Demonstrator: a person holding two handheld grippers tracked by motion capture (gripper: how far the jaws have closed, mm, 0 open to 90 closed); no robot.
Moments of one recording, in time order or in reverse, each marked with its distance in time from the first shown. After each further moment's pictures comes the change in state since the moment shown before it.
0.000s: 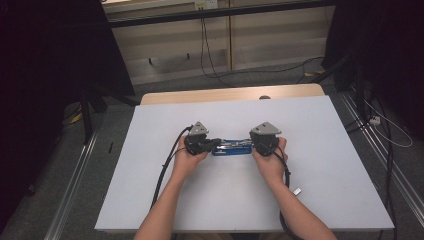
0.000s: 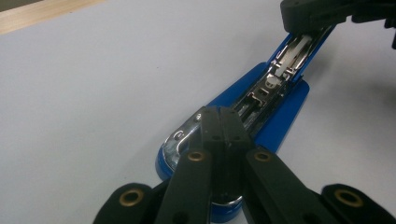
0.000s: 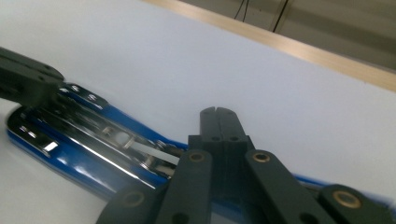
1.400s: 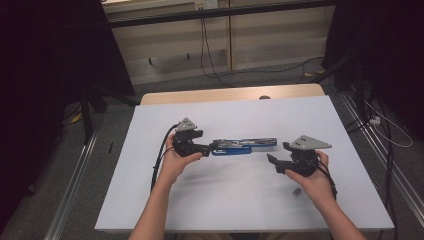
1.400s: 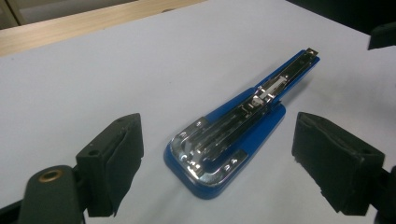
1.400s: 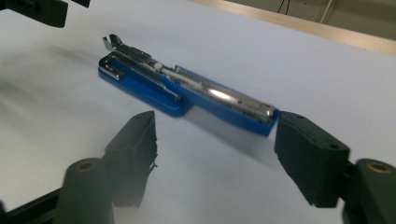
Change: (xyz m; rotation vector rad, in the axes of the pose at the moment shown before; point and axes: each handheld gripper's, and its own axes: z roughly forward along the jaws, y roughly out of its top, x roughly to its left) left arm -0.004 0.013 -0.047 -0.031 0.049 -0.103; right arm -0.053 -0.039 -0.093 -0.031 0.232 0.047
